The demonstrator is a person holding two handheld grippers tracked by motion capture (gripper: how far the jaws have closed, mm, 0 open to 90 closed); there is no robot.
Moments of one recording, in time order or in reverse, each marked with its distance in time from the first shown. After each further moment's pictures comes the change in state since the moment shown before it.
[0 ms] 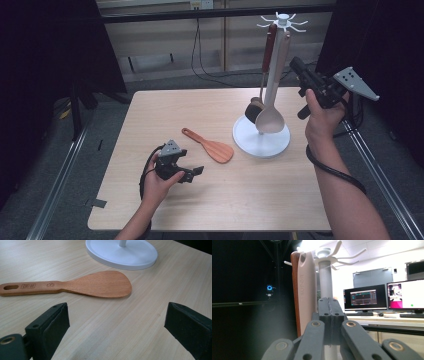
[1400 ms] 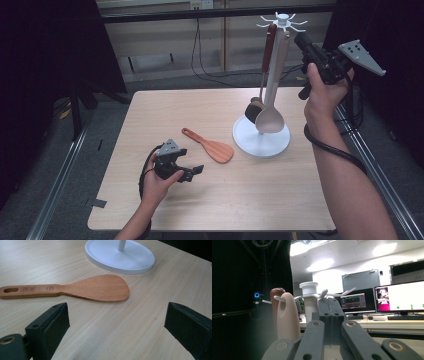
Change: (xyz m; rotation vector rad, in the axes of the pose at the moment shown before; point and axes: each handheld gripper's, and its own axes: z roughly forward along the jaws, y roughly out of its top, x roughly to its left) left arm 0.000 0.002 -0.003 -0.021 -0.010 -0.013; right arm -0.004 0.037 0.032 -0.019 -0.090 0.007
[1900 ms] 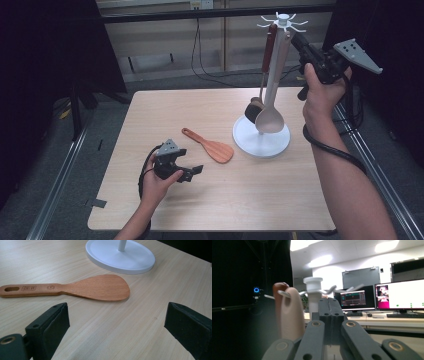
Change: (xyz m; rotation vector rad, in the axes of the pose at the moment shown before) left arm 0.001 -0.001 -0.002 -0.003 0.002 -0.008; right arm 0.004 -0.001 0.002 0.039 -0.007 -0.019
